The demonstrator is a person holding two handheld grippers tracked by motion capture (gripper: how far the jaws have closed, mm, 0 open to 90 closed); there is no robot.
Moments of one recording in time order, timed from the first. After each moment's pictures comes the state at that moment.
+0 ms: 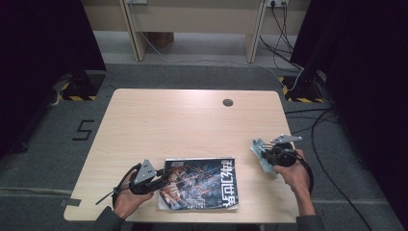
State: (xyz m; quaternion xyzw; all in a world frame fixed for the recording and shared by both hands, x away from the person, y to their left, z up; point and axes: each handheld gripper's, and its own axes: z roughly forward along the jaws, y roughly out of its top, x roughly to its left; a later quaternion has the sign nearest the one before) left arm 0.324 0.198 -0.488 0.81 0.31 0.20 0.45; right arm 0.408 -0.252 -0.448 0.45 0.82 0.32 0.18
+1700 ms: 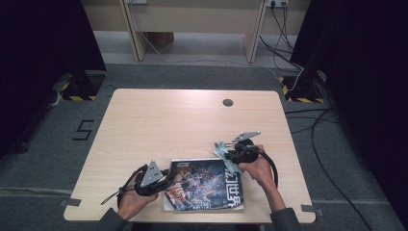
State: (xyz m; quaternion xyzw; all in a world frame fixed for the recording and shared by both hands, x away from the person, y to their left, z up) left arm 0.323 0.185 -0.487 0.82 0.27 0.22 0.45; right arm 0.428 -0.154 -0.465 0.38 0.85 0.34 0.09
